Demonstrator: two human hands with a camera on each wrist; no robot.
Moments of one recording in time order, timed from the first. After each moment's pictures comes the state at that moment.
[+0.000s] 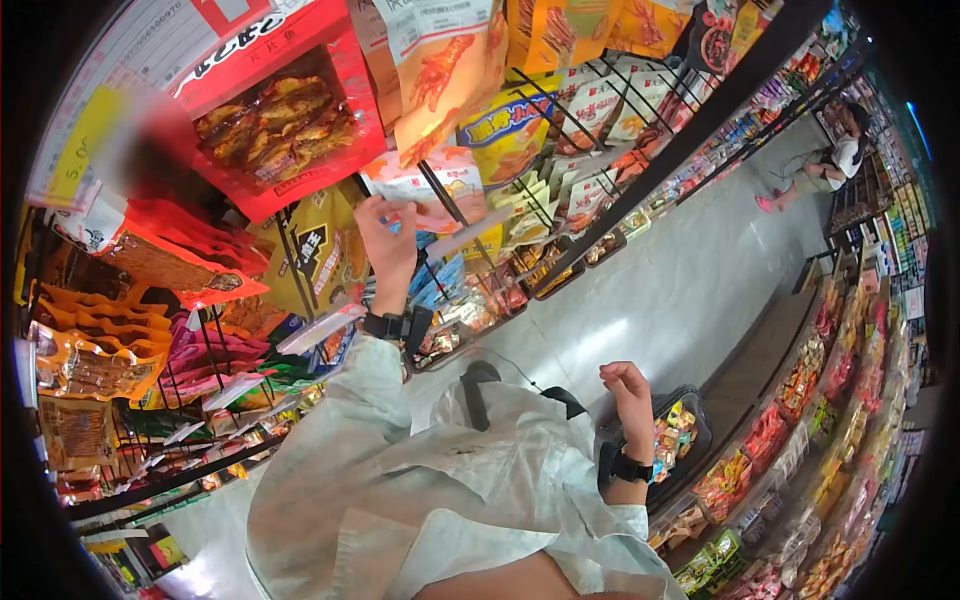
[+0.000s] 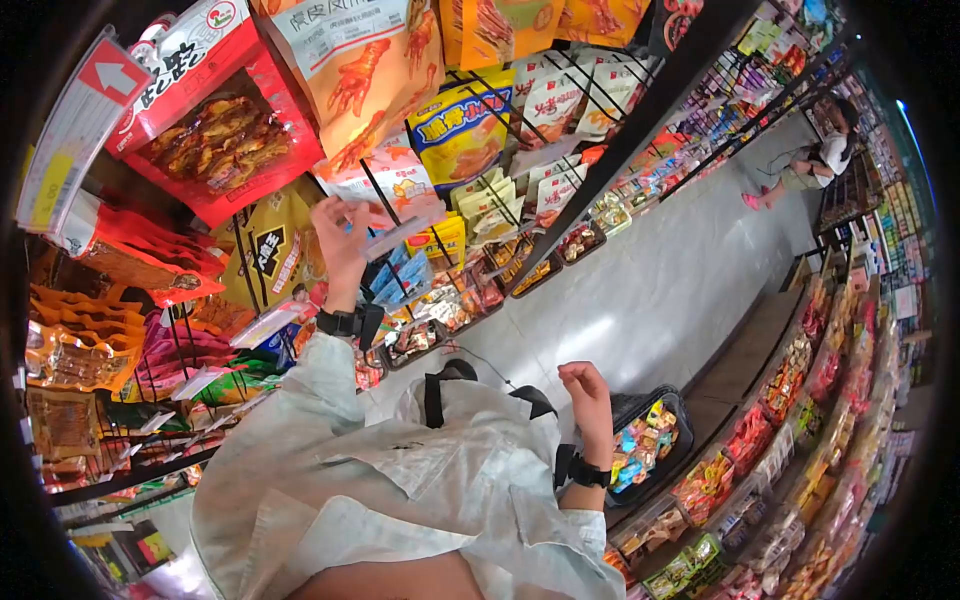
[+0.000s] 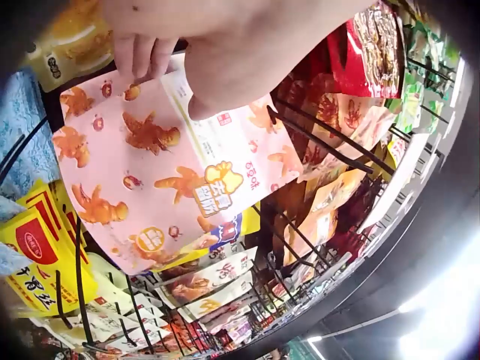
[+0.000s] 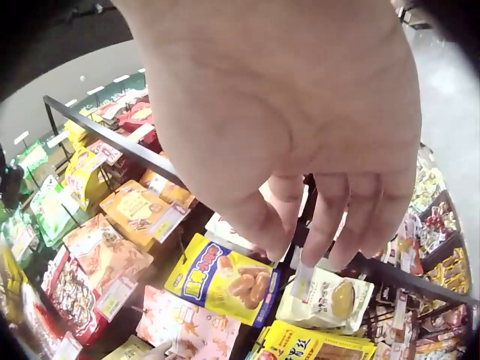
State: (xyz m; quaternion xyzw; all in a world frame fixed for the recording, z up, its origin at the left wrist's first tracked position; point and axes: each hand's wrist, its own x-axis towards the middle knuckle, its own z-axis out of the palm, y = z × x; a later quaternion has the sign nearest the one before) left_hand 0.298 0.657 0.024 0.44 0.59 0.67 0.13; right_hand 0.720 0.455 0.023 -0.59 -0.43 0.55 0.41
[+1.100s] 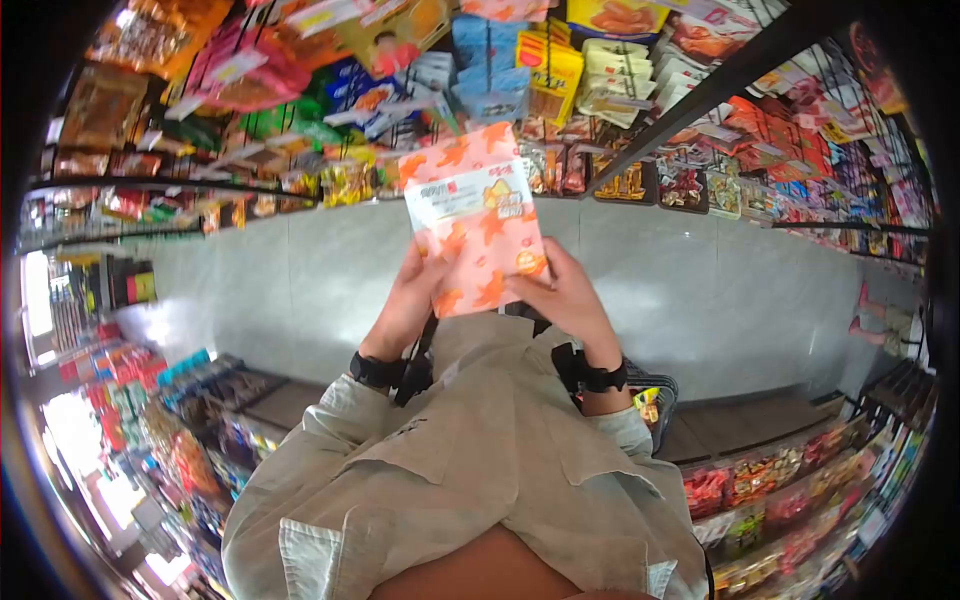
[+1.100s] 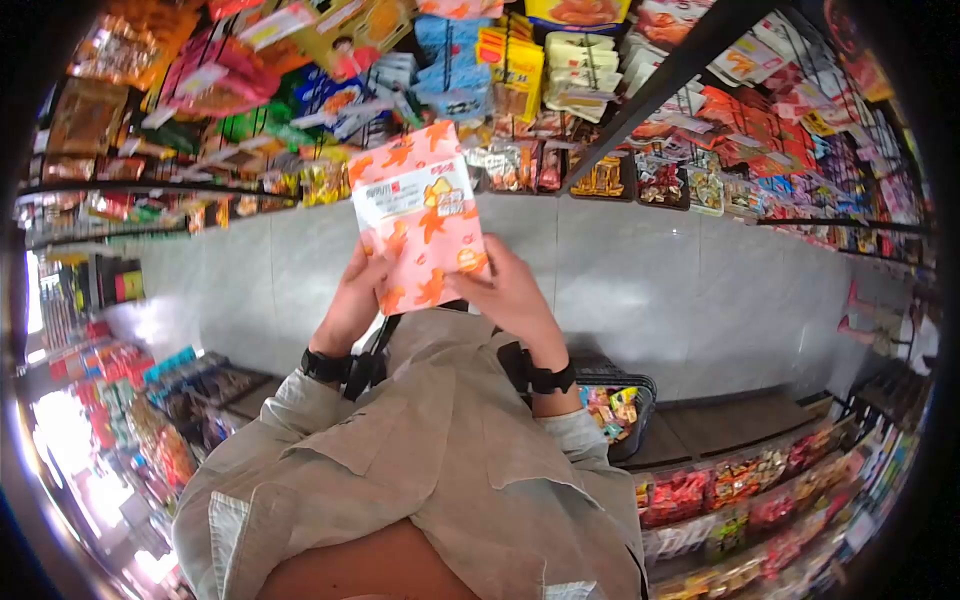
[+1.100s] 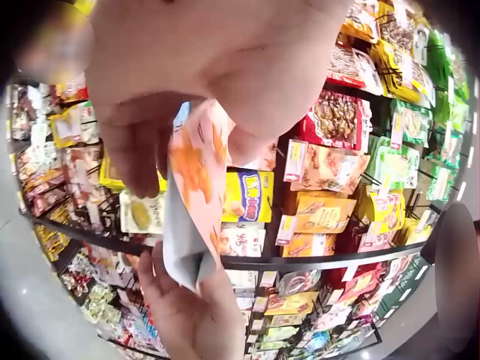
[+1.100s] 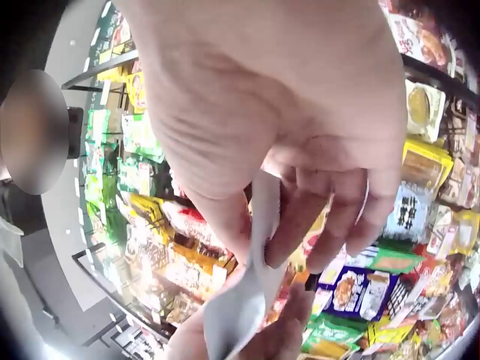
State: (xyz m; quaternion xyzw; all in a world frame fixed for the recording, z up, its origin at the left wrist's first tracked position) left_hand 0.543 0.306 0.064 0.06 0.53 0.68 0.51; right_hand 0.720 0.455 0.034 -0.26 -0.61 0.73 0.12
